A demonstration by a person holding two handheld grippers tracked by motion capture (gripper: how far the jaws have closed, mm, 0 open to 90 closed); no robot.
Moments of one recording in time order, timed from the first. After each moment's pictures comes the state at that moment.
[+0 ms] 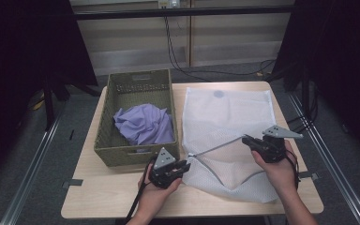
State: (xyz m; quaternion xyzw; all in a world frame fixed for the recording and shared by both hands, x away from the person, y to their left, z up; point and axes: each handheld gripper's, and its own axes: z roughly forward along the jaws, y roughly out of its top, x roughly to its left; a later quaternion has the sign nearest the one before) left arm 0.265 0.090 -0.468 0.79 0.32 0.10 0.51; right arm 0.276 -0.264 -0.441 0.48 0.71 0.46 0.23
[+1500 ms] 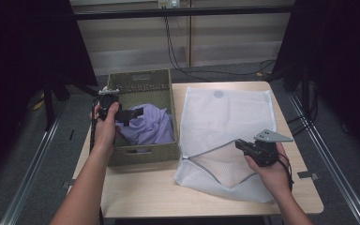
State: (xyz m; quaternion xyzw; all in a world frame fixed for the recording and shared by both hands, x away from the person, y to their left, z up) left arm 0.437 0.212 -0.396 0.75 0.49 0.14 0.43; right arm 0.275 -0.247 -0.452 0.46 0.73 0.46 0.22
